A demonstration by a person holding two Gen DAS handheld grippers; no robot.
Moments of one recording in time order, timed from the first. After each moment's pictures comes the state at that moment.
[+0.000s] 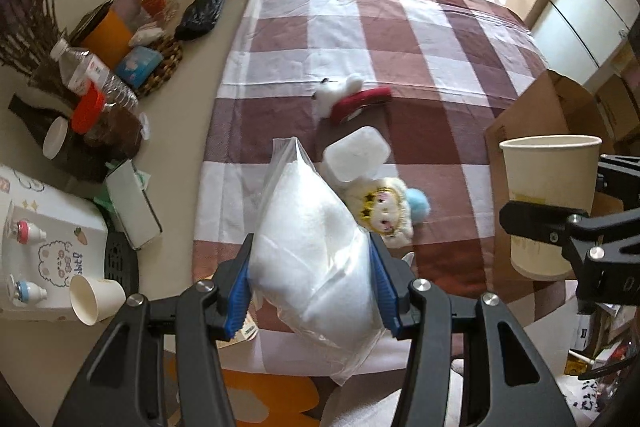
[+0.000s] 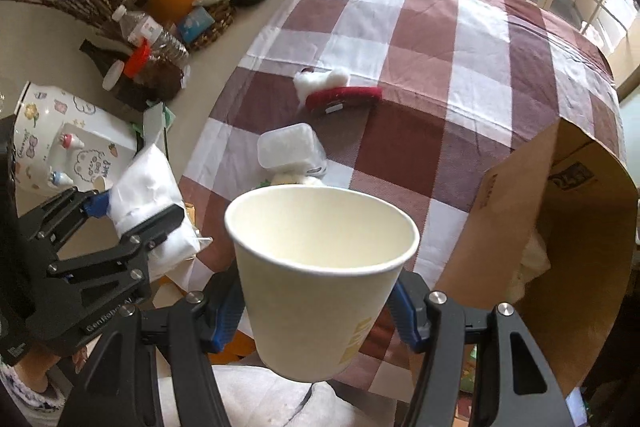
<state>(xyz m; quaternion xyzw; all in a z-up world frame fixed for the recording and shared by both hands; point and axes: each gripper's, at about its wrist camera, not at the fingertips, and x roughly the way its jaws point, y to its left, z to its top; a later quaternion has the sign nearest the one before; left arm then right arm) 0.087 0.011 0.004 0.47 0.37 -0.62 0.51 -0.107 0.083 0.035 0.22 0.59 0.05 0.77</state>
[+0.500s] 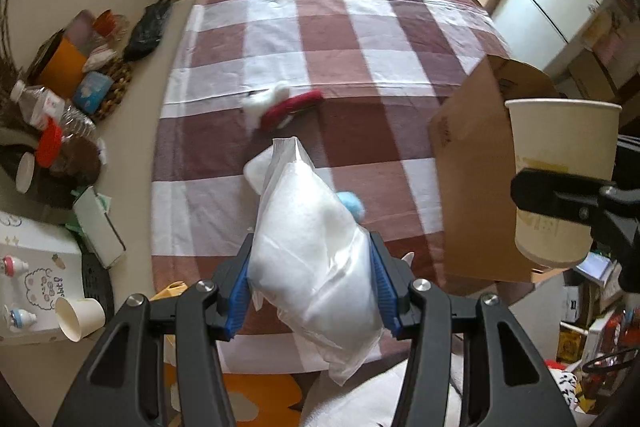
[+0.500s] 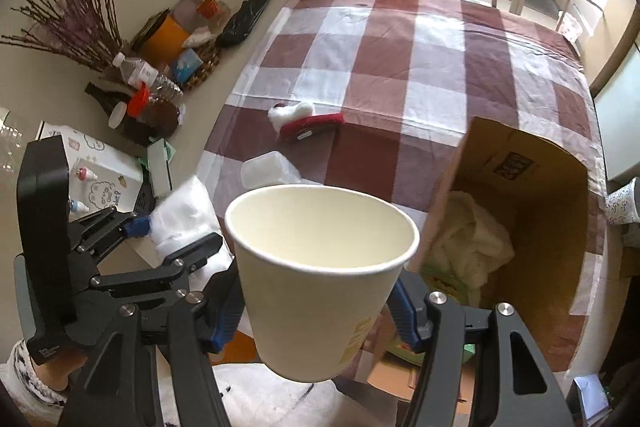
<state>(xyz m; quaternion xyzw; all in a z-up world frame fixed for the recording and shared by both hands) 0.024 0.008 0.018 0.49 0.37 -0.65 0.45 -0.145 0.026 0.069 0.25 0.56 0.03 0.79</state>
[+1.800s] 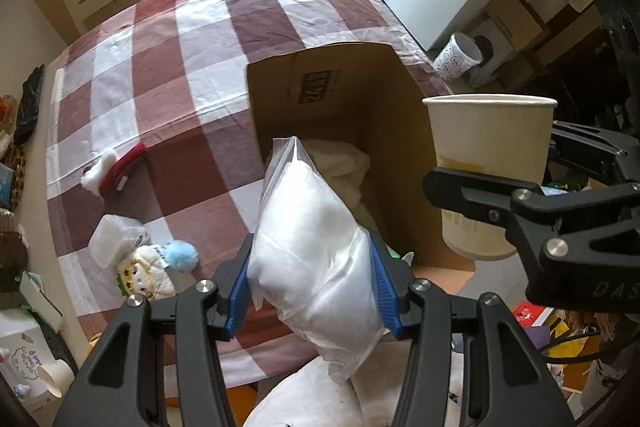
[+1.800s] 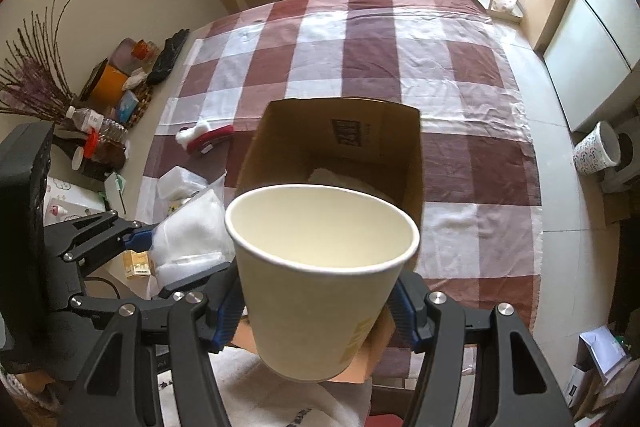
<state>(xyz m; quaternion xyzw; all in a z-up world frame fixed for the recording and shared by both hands) -0.160 0.015 0.029 0.52 0.35 -0.71 0.30 -0.227 -0.101 0.044 0.29 0.55 -0.06 0.78</state>
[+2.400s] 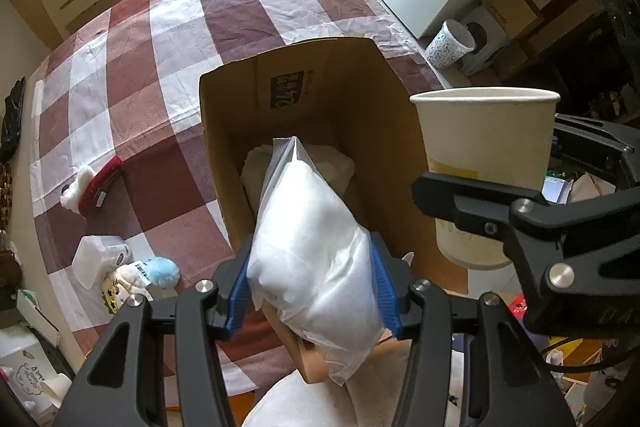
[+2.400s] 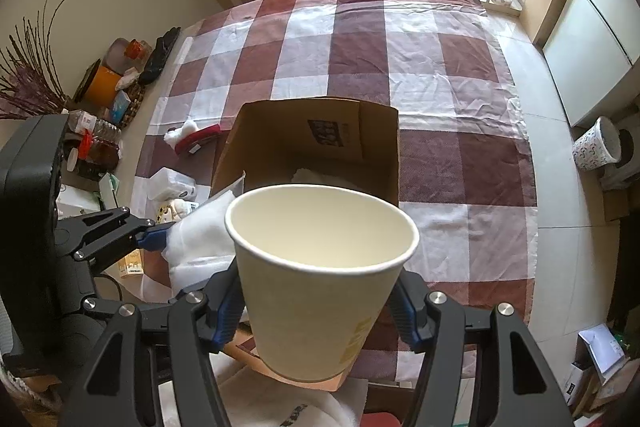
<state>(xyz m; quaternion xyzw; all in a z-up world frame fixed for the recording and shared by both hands) -0.191 0.006 0.014 0.54 0.35 -0.71 0.29 -0.225 -0.122 0.031 0.29 0.56 -0.05 0.77</state>
